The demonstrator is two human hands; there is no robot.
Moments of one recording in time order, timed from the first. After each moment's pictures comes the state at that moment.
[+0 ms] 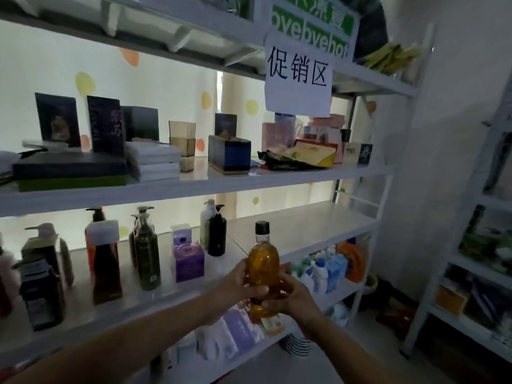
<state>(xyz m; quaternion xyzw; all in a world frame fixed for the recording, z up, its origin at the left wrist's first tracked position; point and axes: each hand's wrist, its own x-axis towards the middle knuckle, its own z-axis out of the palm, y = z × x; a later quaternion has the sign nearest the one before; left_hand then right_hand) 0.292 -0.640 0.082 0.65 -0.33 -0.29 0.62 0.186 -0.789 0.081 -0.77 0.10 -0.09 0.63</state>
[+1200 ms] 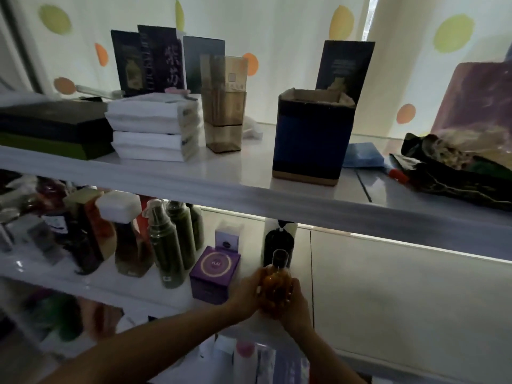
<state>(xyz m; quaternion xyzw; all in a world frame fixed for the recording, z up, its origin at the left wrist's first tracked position) 0.578 -0.750 -0.046 0.89 -0.03 0.01 0.45 0.595 -0.894 -0.057 -0.87 -0.09 0.06 0.48</state>
